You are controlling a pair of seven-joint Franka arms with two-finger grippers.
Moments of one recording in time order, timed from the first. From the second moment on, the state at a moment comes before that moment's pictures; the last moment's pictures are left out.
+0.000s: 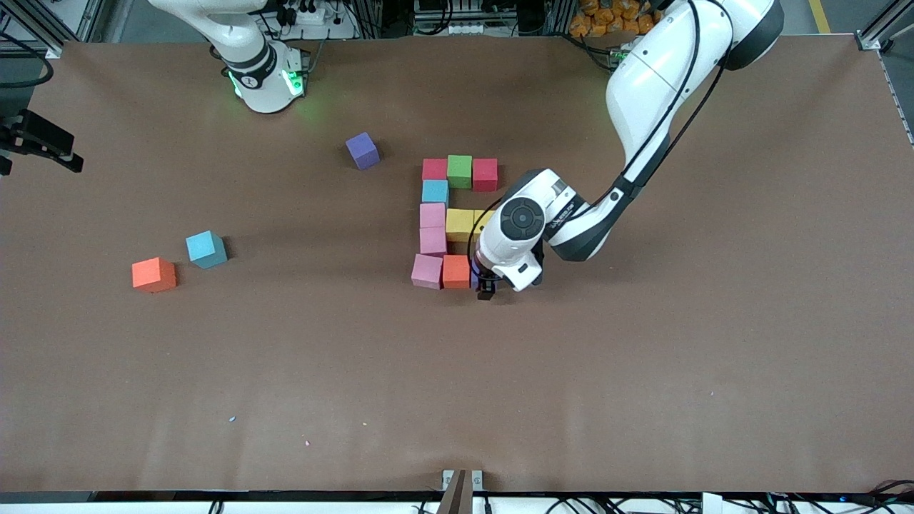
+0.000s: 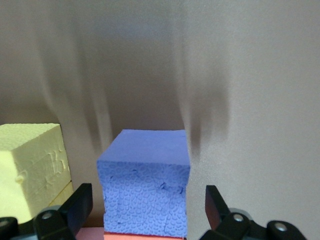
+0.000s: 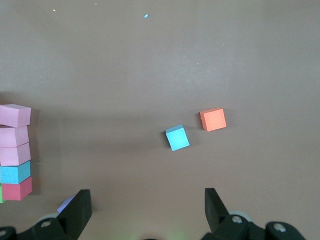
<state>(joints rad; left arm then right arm) -0.35 0.82 -0.42 -1.54 0.18 2.35 -2.28 -0.01 0.06 -0.01 -1.32 0.00 1.35 -0.06</state>
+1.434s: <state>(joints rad) -0.27 0.56 -0.41 -1.50 0.23 2.33 -2.03 -0.01 0.06 -0.01 -1.32 0.00 1.35 -0.06</state>
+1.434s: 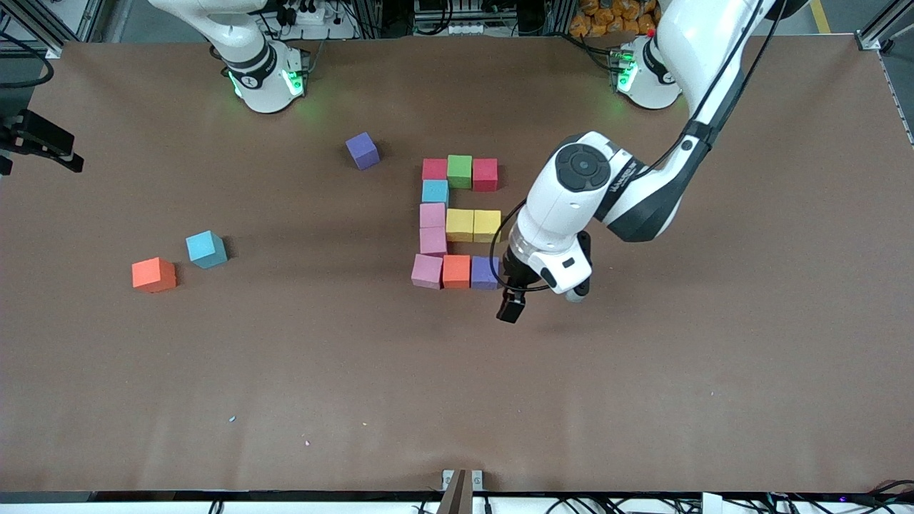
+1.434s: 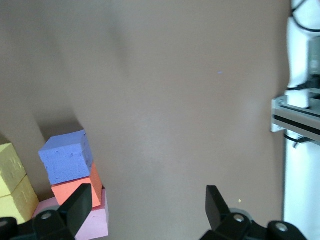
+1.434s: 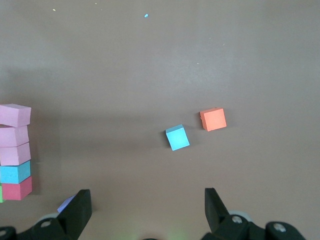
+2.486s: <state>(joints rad) 0.00 0.23 -0.20 -1.49 -0.03 1.76 -0.52 -0.01 0.06 -0.01 -1.32 0.00 1.35 -0.06</state>
